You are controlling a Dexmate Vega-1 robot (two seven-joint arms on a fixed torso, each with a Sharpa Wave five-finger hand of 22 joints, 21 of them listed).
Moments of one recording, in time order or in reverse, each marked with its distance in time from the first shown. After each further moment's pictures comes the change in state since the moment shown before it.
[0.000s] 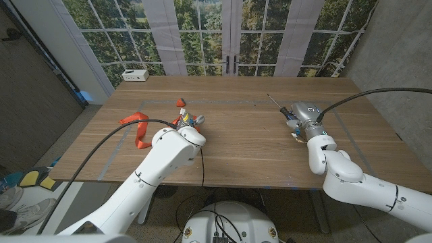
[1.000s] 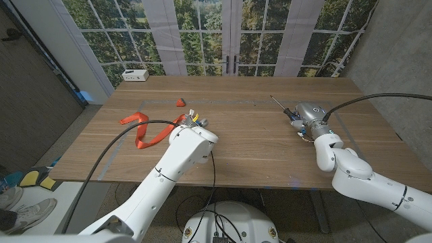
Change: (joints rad) left arm -0.036 -0.147 0.020 0.128 0.069 0.062 0.066; left_hand 0.133 0.006 0.159 0.153 0.003 0.000 0.000 0.020 -0.003 0.000 0.000 0.074 0.023 0.000 0.000 0.072 0.037 0.000 0.000 0.132 0.046; right arm -0.088 0.017 0.153 0.080 0.020 0.167 0.030; right_hand 0.005 -0.005 -0.004 0.004 0.001 0.004 0.004 -0.009 0.005 0.000 0.000 0.012 0.000 0.005 0.002 -0.013 0.010 -0.018 0.000 0.035 -0.005
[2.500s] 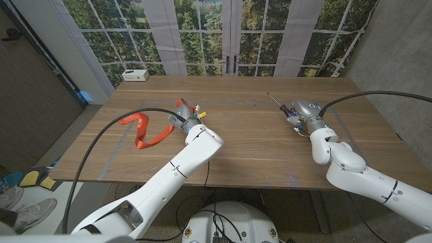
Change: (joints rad) left arm -0.109 0.031 0.158 0.147 0.310 0.031 0.100; left_hand 0.214 -0.067 -0.148 -0.113 -0.060 0.666 -0.029 0.187 0.123 0.683 0.011 0.456 0.004 0.757 -0.059 0.558 0.053 0.404 -0.078 1.030 0.237; right arm 0.044 0.073 0.013 0.046 -0.024 0.050 0.049; right_hand -0.001 0.001 -0.003 0.003 0.000 0.009 0.009 -0.003 0.010 0.001 0.001 0.006 0.000 0.009 -0.005 -0.016 0.008 -0.018 -0.007 0.053 -0.014
